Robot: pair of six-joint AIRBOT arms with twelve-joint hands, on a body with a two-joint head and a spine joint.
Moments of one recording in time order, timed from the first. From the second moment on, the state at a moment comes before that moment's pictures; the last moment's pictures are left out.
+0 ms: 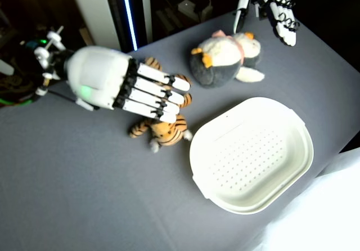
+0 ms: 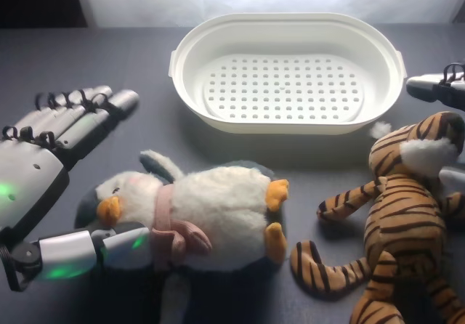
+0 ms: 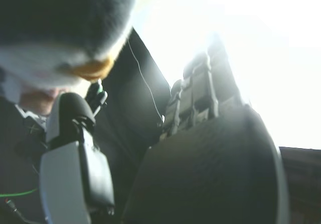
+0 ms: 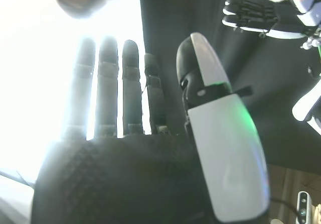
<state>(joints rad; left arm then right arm) 1.26 -0.75 0.81 -0.35 -1.37 0.97 -1.30 -0.88 1.01 0.14 1.35 -0.61</state>
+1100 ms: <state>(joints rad) 1.06 -0.79 0.96 -0.20 -0.84 1.00 -1.28 -0.88 1.02 0.11 1.34 -0.60</state>
